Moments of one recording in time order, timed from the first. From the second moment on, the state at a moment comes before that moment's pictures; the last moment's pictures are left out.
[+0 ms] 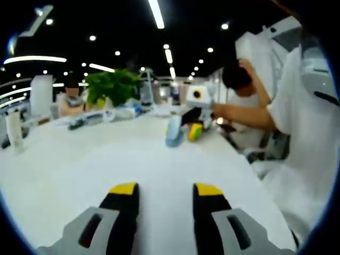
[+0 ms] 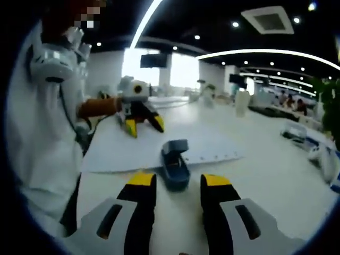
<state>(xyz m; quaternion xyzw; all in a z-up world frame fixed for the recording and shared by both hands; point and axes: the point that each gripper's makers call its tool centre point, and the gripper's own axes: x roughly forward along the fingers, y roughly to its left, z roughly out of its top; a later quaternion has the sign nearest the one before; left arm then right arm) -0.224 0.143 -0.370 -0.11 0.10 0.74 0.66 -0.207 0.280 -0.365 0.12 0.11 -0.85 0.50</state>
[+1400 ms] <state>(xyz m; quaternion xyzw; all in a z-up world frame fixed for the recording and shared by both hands) -0.227 0.147 -0.371 -0.11 0.10 0.74 0.65 -0.184 0.271 -0.369 0.13 0.11 -0.81 0.56</state>
